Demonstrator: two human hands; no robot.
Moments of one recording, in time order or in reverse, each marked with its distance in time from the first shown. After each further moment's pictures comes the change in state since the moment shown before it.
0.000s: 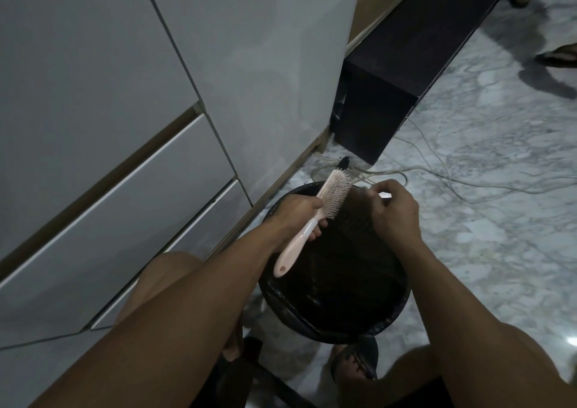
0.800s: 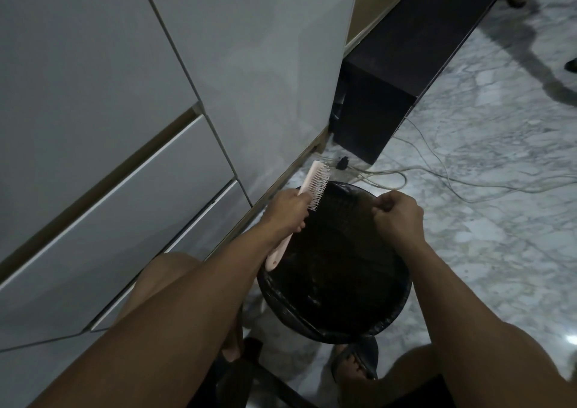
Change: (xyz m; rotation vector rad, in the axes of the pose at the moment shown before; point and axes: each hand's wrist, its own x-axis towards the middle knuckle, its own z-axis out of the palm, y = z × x) left_hand 0.002 -0.001 -0.008 0.233 0.206 0.127; right_hand 0.004 0.015 -0.005 -0.100 -0.071 0.171
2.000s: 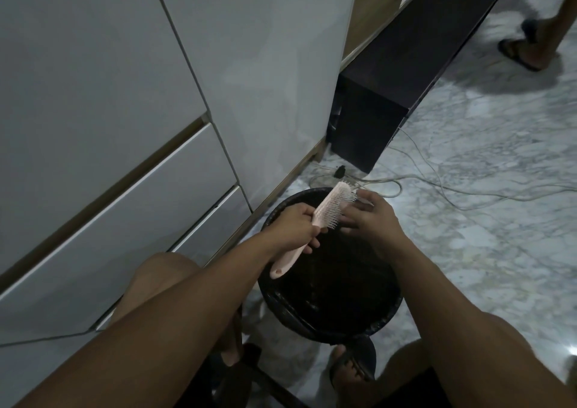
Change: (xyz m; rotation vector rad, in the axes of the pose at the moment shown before) left_hand -0.024 -0.004 0.004 0.040 -0.237 -0.007; right_hand -0.026 -0.025 0.006 0.619 -0.341 0.090
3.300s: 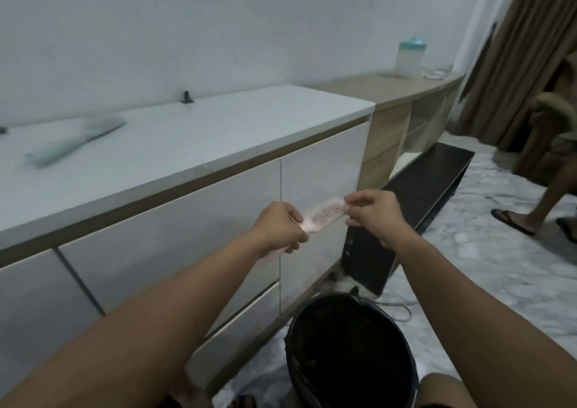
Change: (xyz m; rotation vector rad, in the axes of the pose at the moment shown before) left_hand -0.229 0.116 -0.099 0.135 0.480 0.443; right_hand -0.140 -0.215 0.047 -0.202 -0.002 -0.575
